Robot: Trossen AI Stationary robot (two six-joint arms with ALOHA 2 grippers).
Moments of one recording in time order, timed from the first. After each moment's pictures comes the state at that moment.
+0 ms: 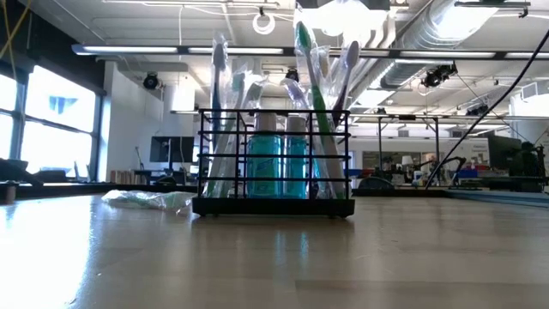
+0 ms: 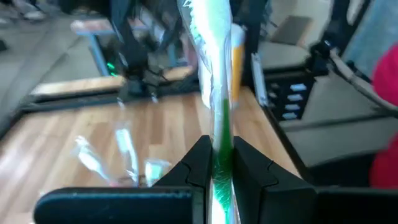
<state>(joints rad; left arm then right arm) -0.54 1.26 1.08 -0.06 -0.42 -0.08 0.55 1.38 0.83 1.02 1.12 -1.04</state>
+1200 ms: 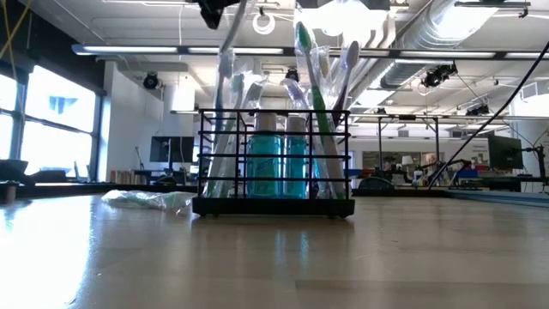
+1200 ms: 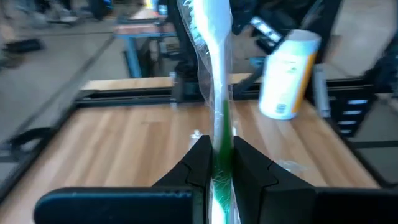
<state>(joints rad) -0.10 1.17 0.91 0.10 -0.06 0.01 0.73 1.12 0.83 -0.18 1.44 0.02</state>
